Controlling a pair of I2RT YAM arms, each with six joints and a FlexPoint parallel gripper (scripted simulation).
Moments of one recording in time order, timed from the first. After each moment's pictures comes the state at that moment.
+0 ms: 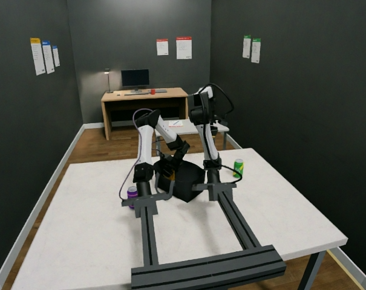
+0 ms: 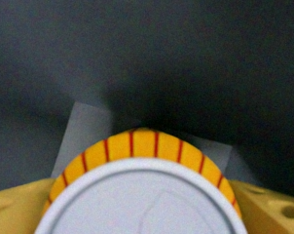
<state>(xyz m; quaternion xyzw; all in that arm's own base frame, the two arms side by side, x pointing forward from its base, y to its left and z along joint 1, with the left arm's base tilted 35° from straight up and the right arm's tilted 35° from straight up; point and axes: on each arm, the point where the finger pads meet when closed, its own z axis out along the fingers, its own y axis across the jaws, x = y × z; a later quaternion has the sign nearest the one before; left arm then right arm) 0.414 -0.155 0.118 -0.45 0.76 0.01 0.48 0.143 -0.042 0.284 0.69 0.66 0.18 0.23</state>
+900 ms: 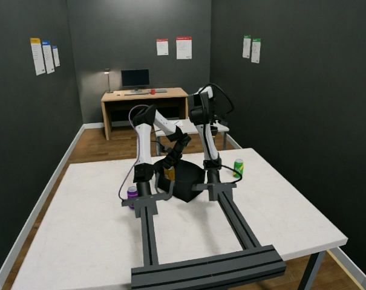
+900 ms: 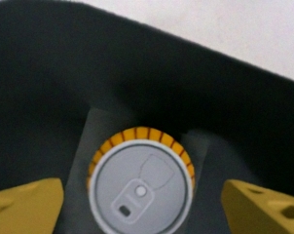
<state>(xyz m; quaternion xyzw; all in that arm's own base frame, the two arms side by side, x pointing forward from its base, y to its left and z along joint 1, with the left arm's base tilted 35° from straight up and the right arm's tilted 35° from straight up) 0.384 -0.159 0.162 -0.44 0.76 0.01 0.48 0.143 -0.042 0.284 0.69 0.66 0.18 0.23</state>
